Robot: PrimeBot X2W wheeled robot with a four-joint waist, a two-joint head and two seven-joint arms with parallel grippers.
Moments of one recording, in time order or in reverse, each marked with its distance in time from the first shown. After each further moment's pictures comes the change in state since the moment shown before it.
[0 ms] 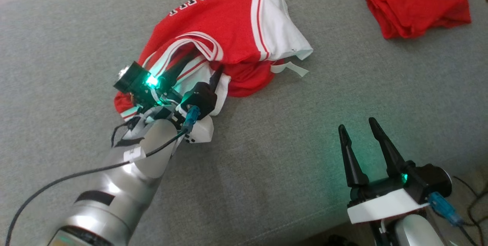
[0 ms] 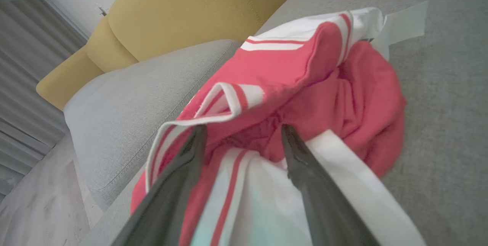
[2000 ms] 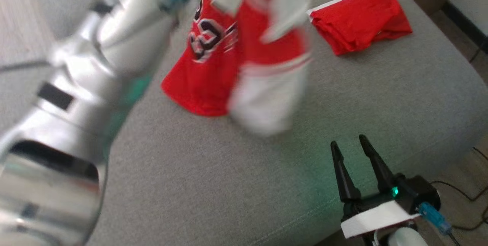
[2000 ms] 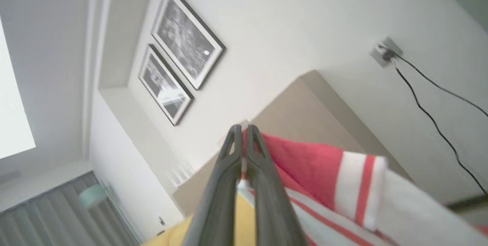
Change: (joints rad) left arm -0.462 0.047 -0.088 -0.322 -0.235 -0.090 -0.002; right arm 0.032 0.012 0.028 0.053 0.034 0.000 0.000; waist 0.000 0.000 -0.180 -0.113
